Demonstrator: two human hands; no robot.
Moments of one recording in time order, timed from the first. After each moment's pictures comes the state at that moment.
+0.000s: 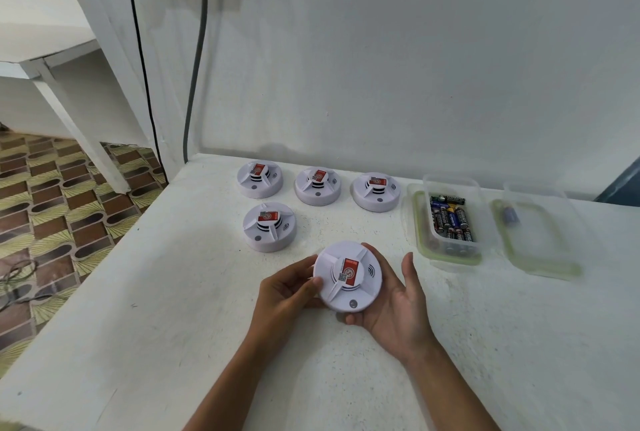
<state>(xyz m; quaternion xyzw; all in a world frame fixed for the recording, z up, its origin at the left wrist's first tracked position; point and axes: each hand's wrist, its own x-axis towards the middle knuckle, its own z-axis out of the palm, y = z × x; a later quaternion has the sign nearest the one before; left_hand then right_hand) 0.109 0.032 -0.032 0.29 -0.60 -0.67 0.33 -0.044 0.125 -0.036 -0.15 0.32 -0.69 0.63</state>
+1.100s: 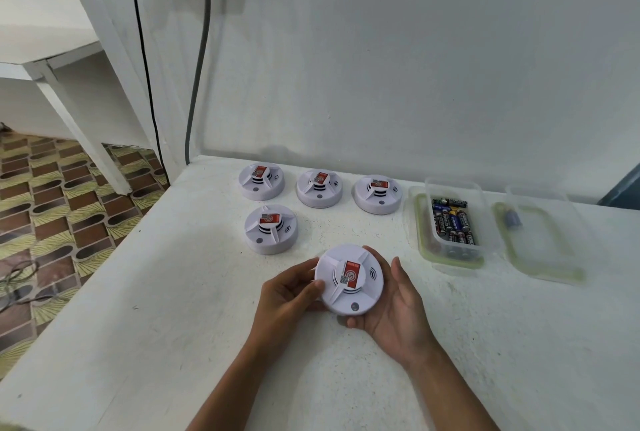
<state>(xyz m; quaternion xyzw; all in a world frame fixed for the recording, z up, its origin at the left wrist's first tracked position) 0.109 0.032 -0.031 0.29 -0.60 -0.67 0.33 -0.046 0.123 -0.039 -0.17 0.32 -0.69 0.62</state>
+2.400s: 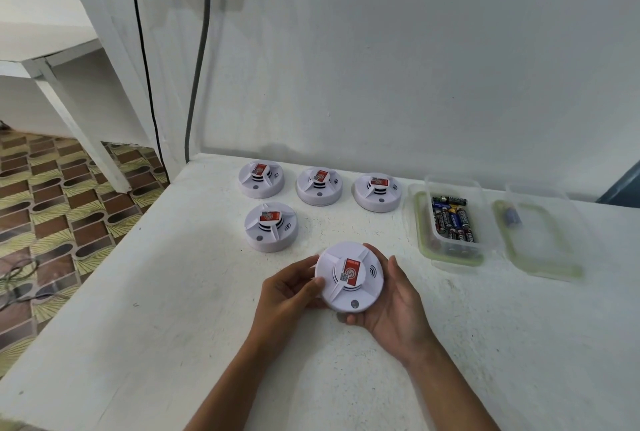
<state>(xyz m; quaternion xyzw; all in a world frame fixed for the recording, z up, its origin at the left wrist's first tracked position) 0.109 0.032 -0.030 0.29 -0.60 -0.67 0.33 -0.044 0.122 -0.038 -0.18 0.33 -0.69 0.62</state>
